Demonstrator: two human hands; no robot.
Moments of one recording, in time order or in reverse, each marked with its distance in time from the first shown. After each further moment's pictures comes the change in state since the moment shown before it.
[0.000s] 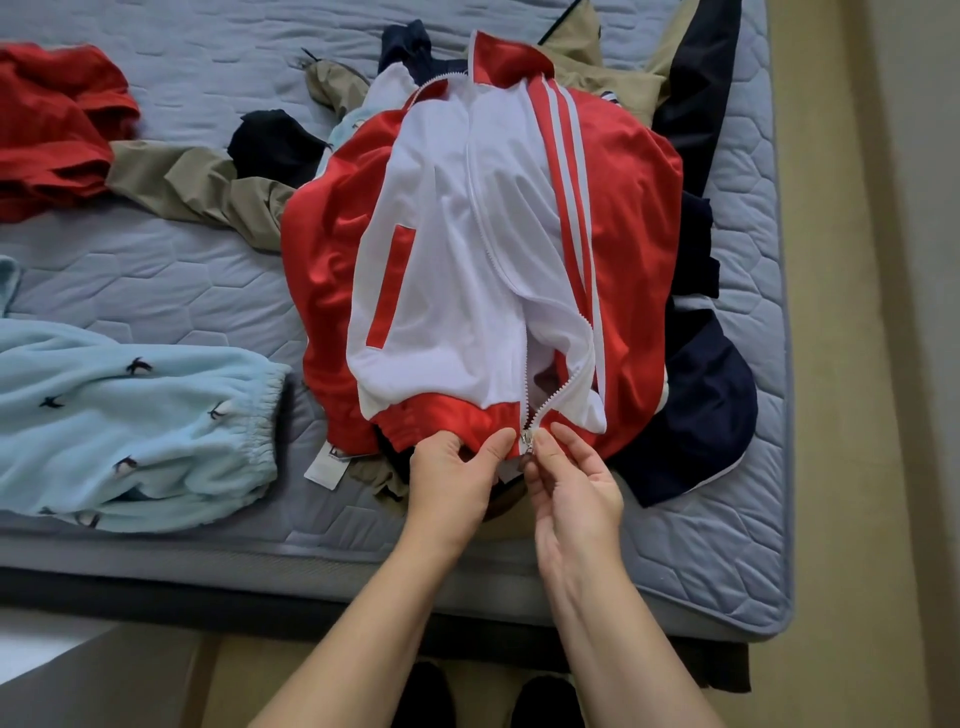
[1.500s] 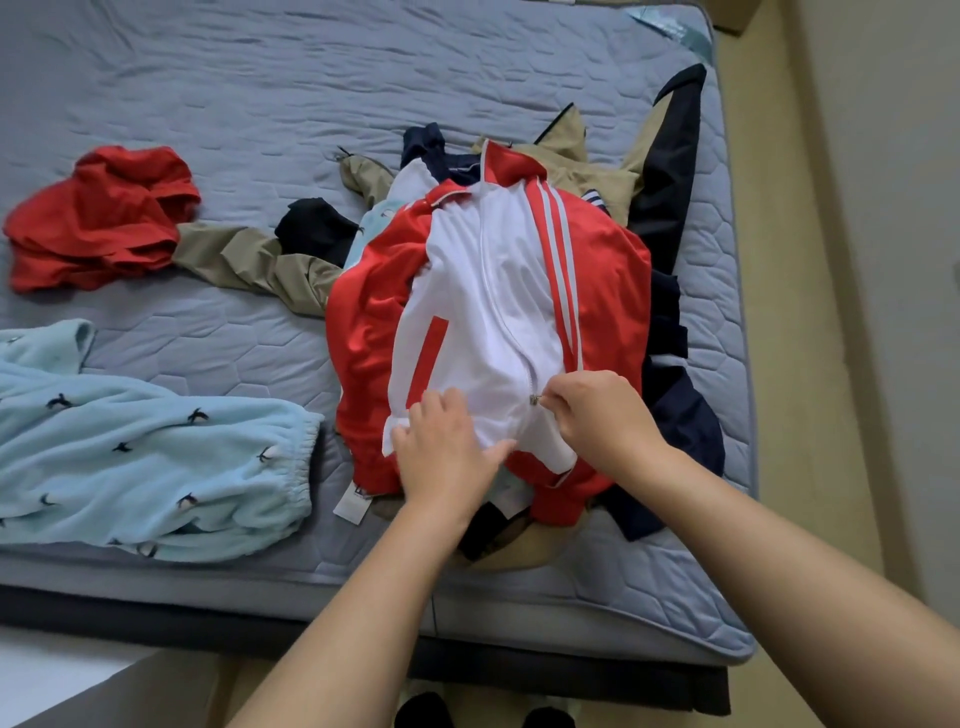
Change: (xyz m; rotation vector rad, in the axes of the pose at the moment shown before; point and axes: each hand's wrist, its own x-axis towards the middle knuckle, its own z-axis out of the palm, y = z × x) left_hand 0.021 0.091 -0.024 1.179 0.073 0.255; right_hand 0.011 -0.115 0.062 -1.864 -0.484 -1.108
